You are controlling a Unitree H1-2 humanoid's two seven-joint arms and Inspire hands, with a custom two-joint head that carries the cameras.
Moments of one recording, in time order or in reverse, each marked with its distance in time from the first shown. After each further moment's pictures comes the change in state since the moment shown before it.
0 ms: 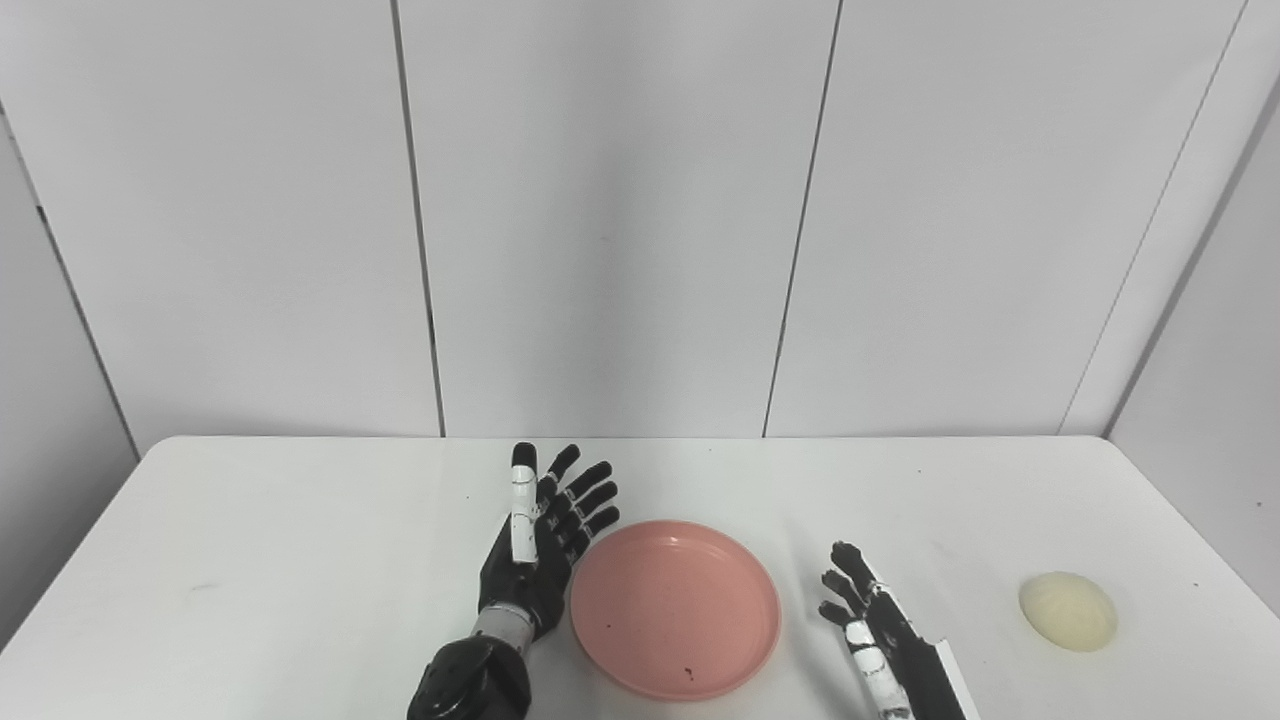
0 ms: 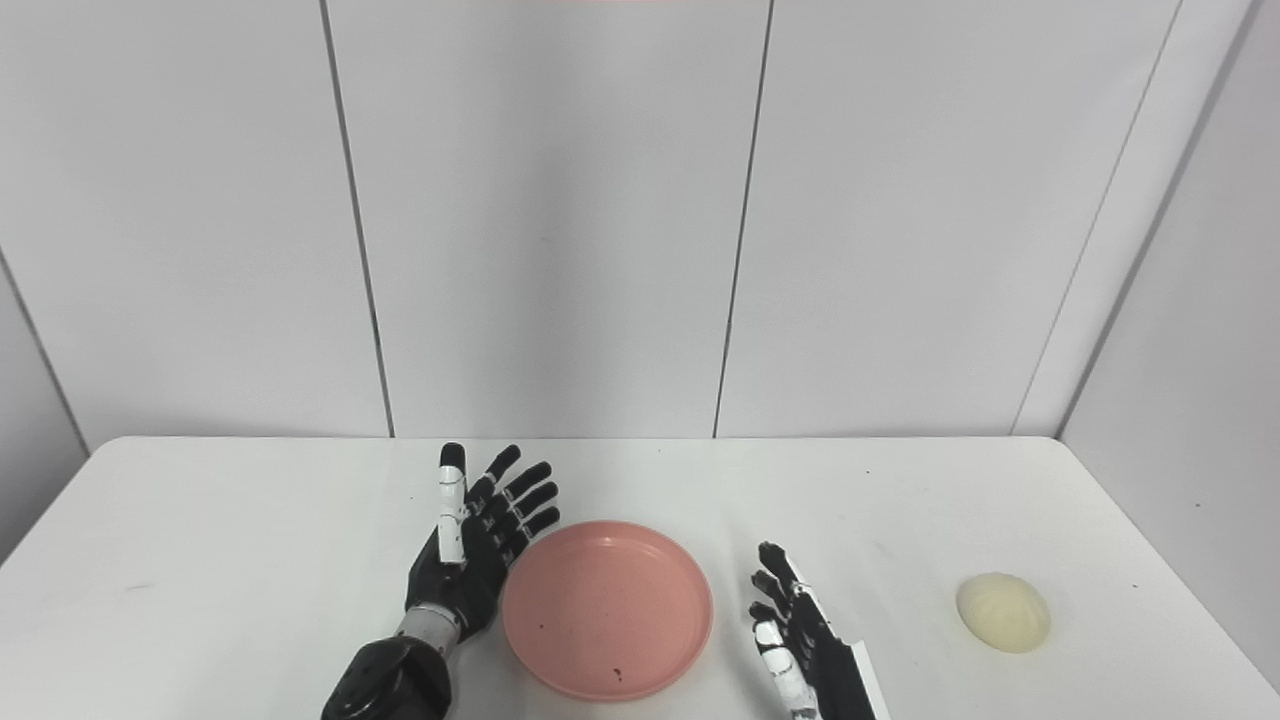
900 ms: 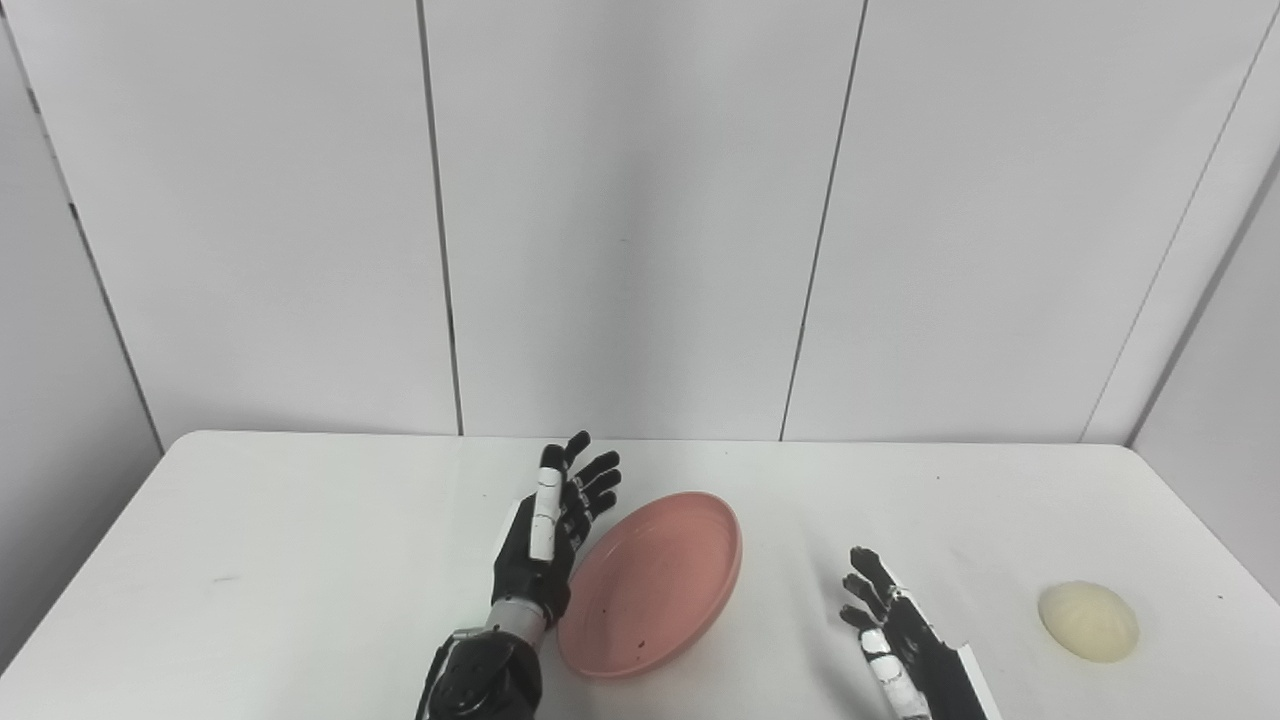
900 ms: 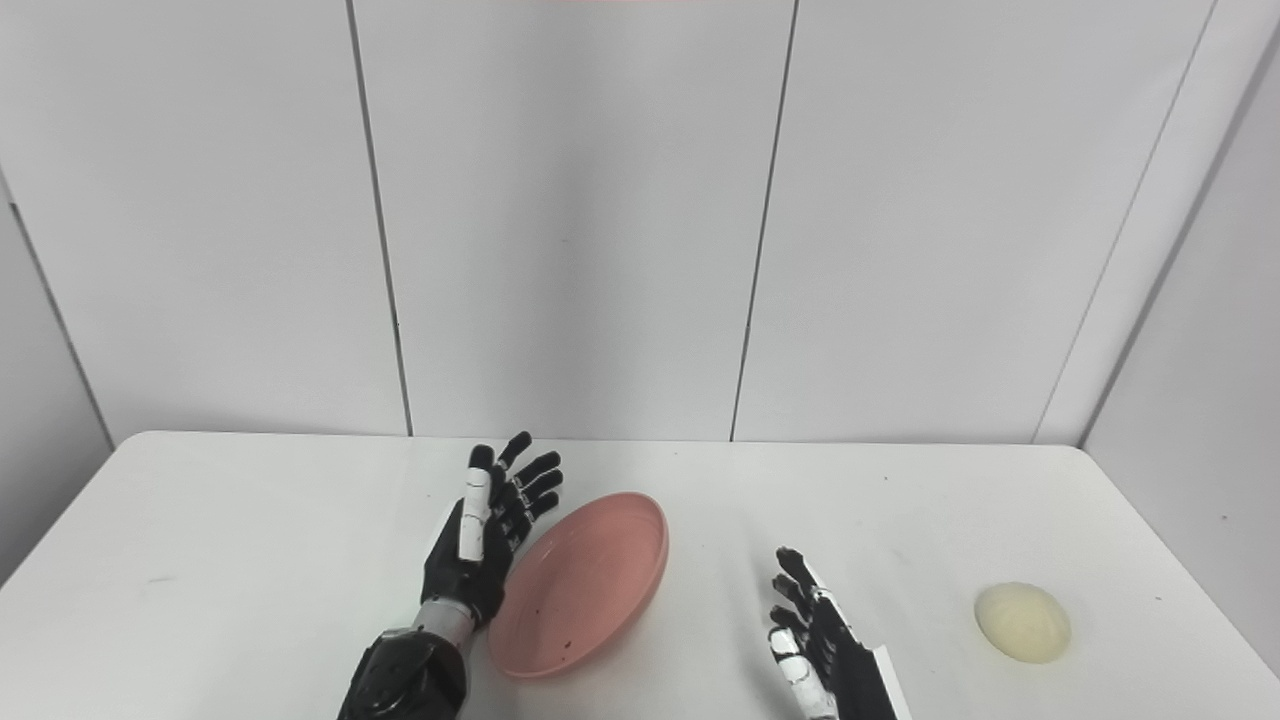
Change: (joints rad) left arm -0.063 0.020 0.000 0.221 0.064 -0.243 -0.017; right arm -0.003 -0.023 -0.008 0.008 -0.004 -0.012 0.009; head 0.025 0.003
